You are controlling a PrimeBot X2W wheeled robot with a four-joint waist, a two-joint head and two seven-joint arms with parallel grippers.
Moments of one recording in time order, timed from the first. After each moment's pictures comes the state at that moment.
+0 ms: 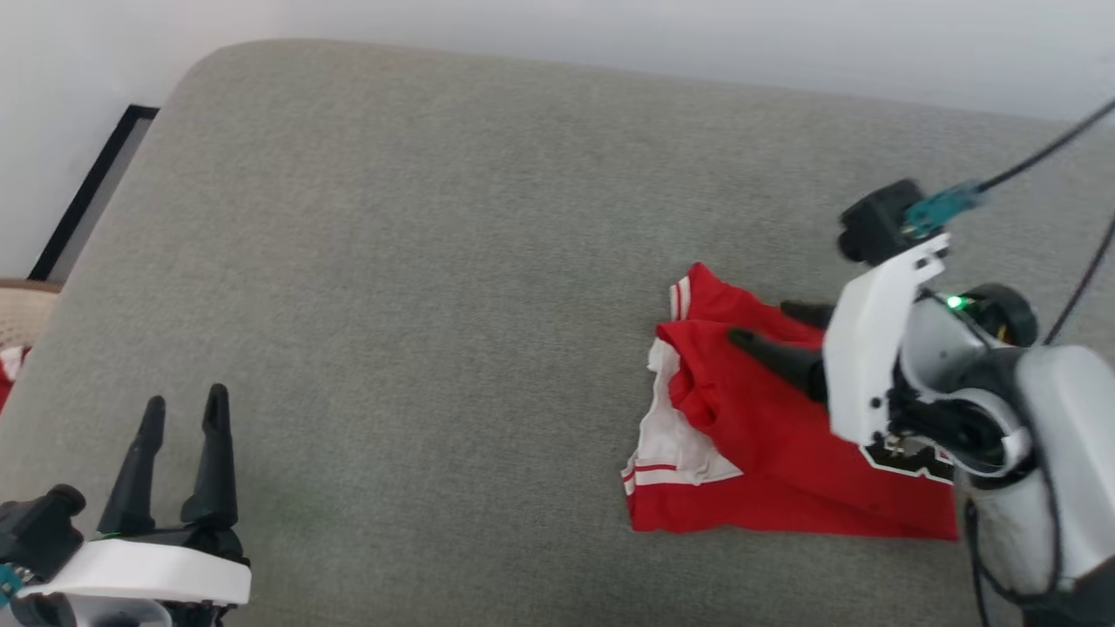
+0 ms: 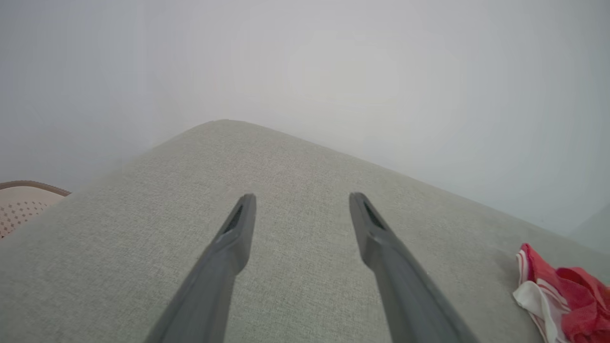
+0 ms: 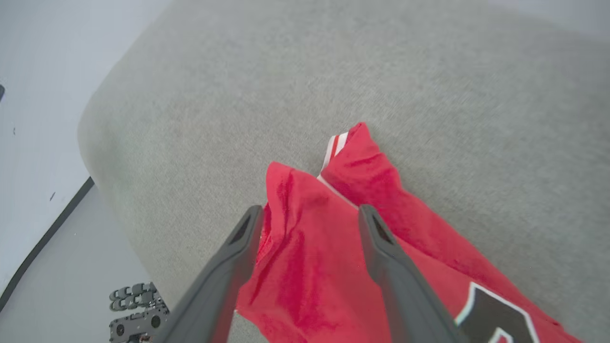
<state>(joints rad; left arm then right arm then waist) -0.02 0.30 -0.01 0.14 -0.64 -0.13 -0.26 -0.51 -0.31 0.31 0.06 0.70 0.13 0.92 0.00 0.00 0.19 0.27</state>
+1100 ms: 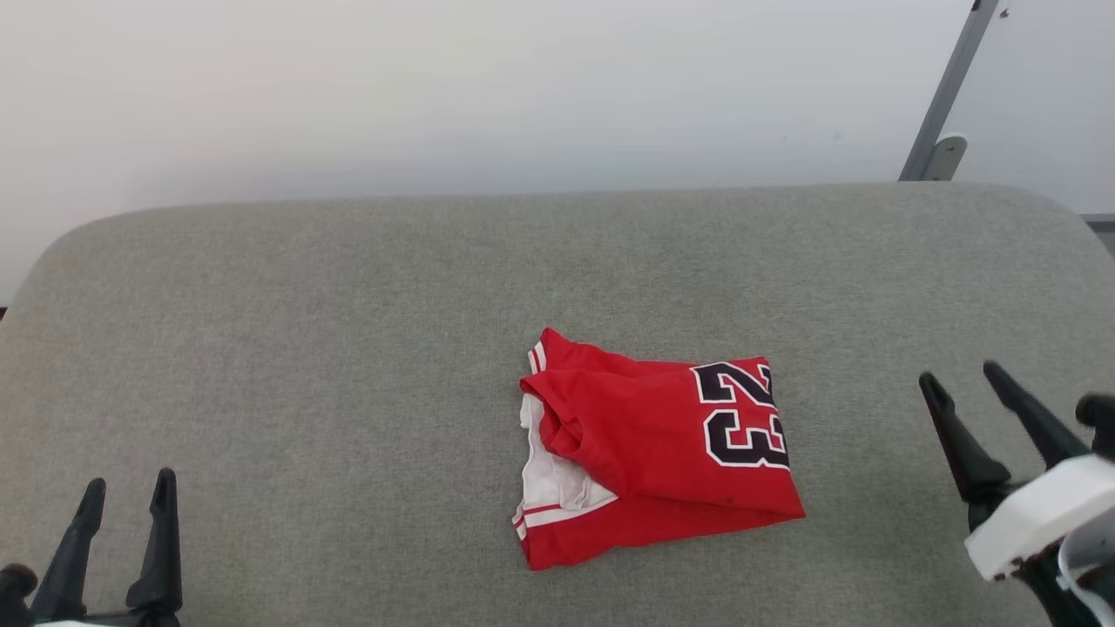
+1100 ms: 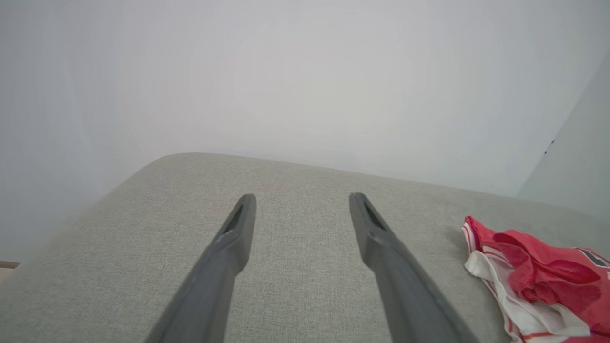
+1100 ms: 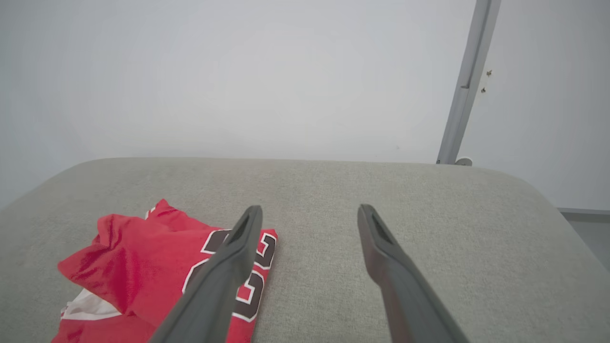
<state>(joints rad) 0.14 0.37 0.07 0.11 -0.55 -0.13 -0.26 -0.07 -0.43 0.09 0.06 0.57 0.13 0.07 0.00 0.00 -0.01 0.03</state>
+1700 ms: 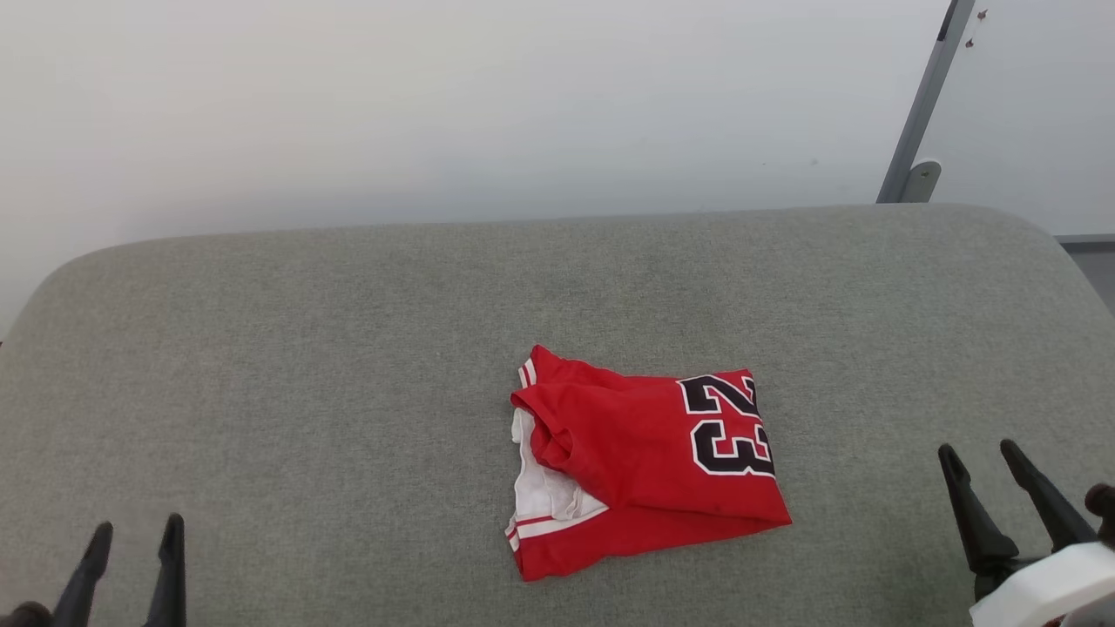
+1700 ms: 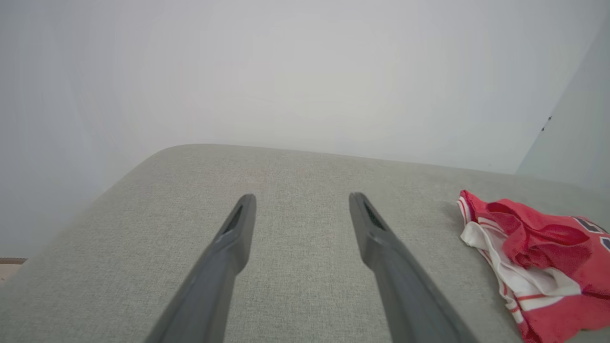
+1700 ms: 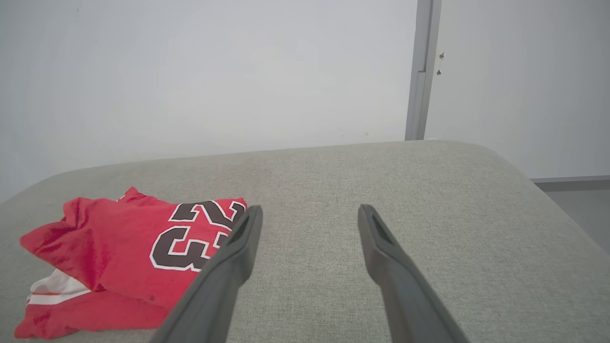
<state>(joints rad) 0.21 0.38 0.07 0.11 -0.51 -0.13 -0.26 0.00 -0.44 0.14 0.26 0.60 0.13 -0.19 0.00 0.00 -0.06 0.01</state>
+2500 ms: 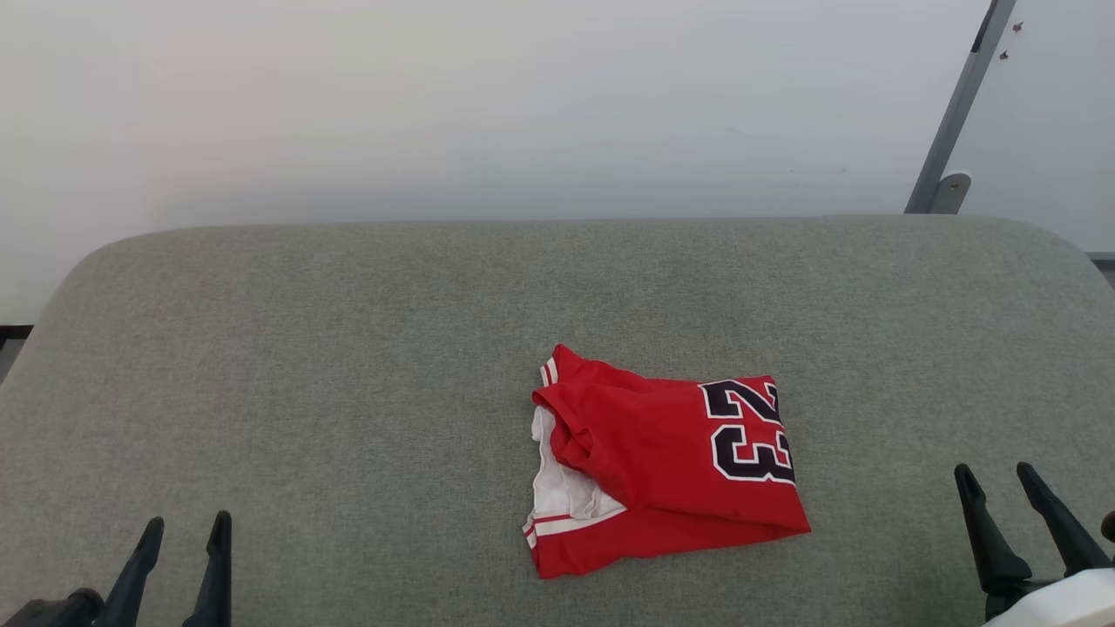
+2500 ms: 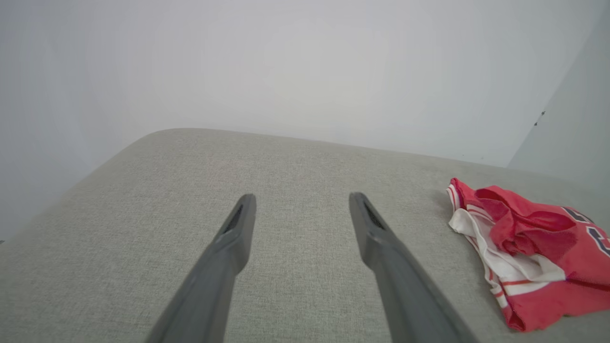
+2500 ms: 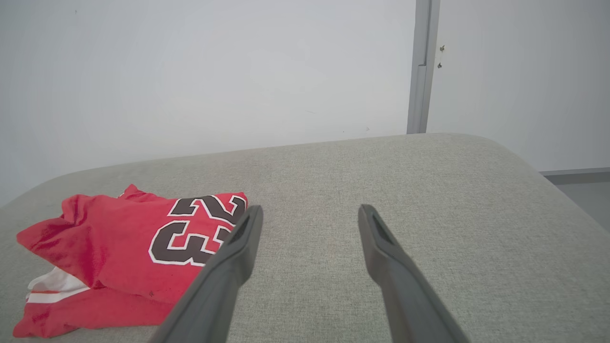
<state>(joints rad) 0.18 0.36 -0.01 0.16 -0.51 -0.13 -0.26 0.04 -0.43 0.12 0.30 0.62 0.13 -0.26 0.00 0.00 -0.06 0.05</state>
